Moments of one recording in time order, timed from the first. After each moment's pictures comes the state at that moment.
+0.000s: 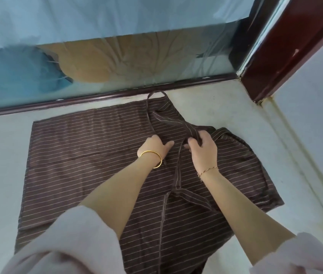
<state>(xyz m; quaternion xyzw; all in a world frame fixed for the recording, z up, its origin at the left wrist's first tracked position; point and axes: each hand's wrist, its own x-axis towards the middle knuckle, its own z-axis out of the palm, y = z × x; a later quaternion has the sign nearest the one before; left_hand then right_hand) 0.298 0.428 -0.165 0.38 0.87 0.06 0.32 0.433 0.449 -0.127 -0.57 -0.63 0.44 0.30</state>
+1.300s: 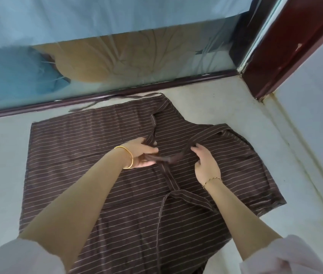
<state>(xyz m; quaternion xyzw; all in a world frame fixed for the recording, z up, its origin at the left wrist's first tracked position) 0.252 0.399 -0.123 0.10 0.66 0.29 0.68 0.469 0.449 -0.179 -0.57 -0.76 0.31 0.06</state>
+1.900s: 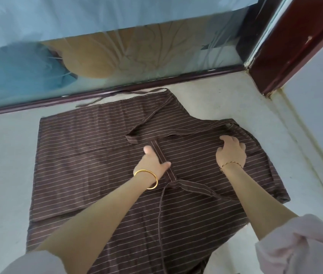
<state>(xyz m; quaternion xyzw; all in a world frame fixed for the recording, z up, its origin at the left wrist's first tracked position) 0.312 0.362 -0.149 0.31 0.86 0.11 0.39 0.493 0.489 -0.174 -0.68 -0.70 0.19 0.02</state>
